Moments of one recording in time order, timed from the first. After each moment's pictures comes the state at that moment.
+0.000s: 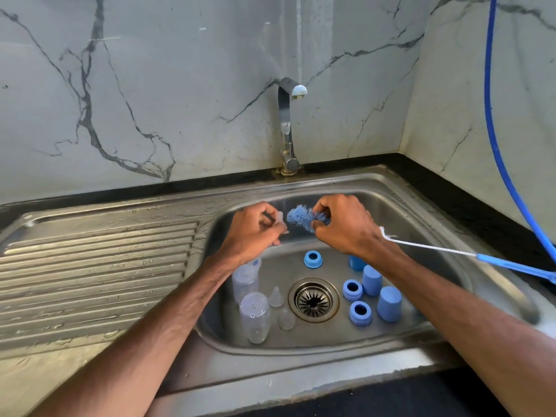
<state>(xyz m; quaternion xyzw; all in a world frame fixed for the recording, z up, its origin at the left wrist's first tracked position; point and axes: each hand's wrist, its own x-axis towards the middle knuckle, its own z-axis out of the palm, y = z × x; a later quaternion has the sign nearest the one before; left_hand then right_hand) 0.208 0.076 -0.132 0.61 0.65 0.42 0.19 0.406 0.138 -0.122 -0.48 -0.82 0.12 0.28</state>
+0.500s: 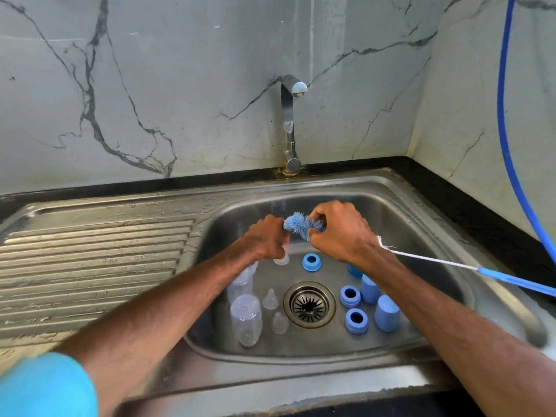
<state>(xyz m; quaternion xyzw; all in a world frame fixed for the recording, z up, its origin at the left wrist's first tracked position) 0.223 0.132 -0.156 0.69 0.72 0.07 0.10 0.406 0.145 -0.129 -0.48 -0.83 0.15 0.25</state>
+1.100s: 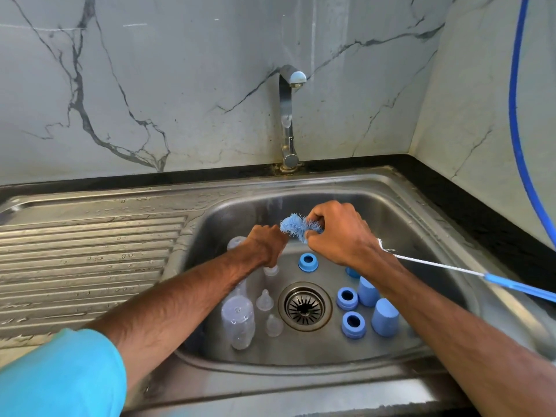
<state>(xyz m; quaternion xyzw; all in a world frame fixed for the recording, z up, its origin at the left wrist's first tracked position) 0.230 0.152 -0.184 0.71 0.68 -0.16 -0.03 0.407 0.147 -0.133 -0.48 -0.83 0.16 0.24</state>
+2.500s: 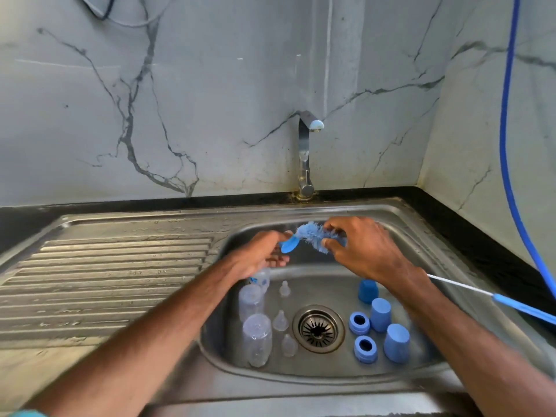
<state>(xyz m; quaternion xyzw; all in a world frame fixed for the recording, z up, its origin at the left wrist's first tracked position) 0.207 0.106 -0.126 0.39 0.66 0.43 0.48 0.421 0.144 -0.104 -0.43 -0.87 0.05 0.25</state>
